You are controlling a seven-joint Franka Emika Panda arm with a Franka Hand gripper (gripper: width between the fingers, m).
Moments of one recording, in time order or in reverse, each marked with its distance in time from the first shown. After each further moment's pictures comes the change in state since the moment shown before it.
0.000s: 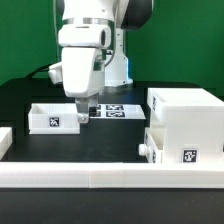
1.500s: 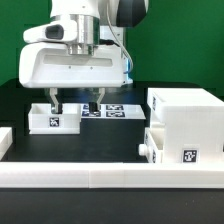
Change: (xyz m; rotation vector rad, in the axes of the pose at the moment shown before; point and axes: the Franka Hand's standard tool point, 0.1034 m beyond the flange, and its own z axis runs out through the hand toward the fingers) arm -0.023 -0.018 -0.009 -0.027 0.025 0.882
